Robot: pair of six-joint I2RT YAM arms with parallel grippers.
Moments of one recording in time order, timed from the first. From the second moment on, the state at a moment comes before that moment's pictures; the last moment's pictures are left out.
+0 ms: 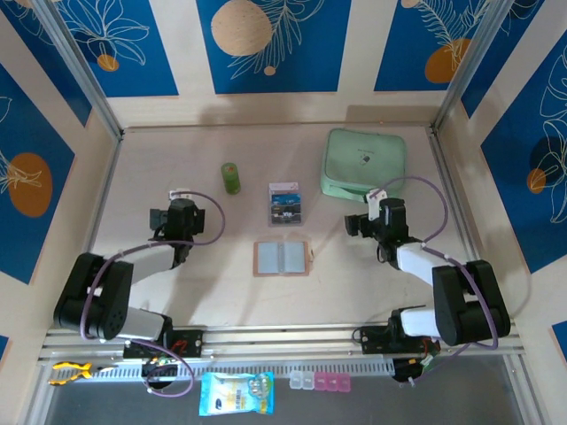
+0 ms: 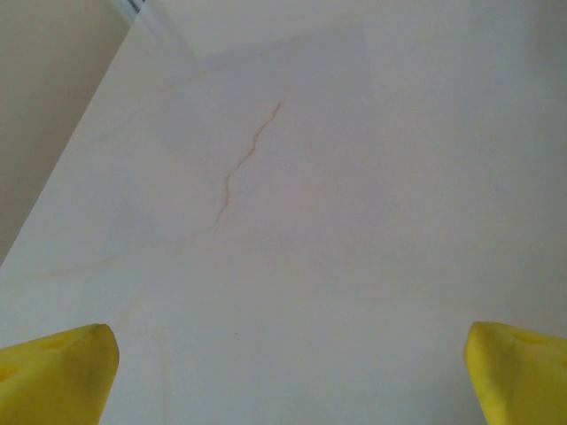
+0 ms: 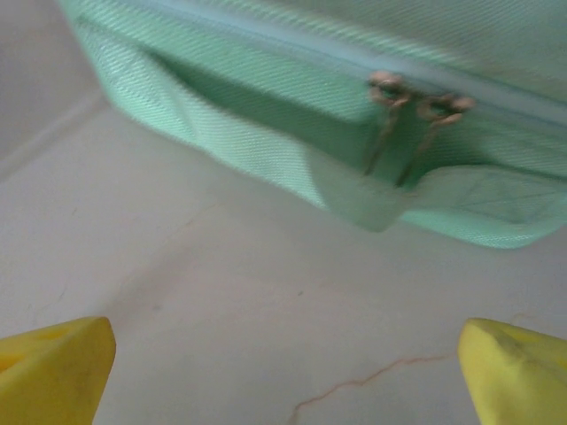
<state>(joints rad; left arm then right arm) -0.24 1.42 0.48 0.34 -0.52 0.03 0.11 1.31 0.40 0.30 -0.01 -0.04</state>
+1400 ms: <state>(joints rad) -0.10 1.56 0.38 0.83 -0.08 0.06 0.01 1.52 0.42 0.67 -0.18 0.06</state>
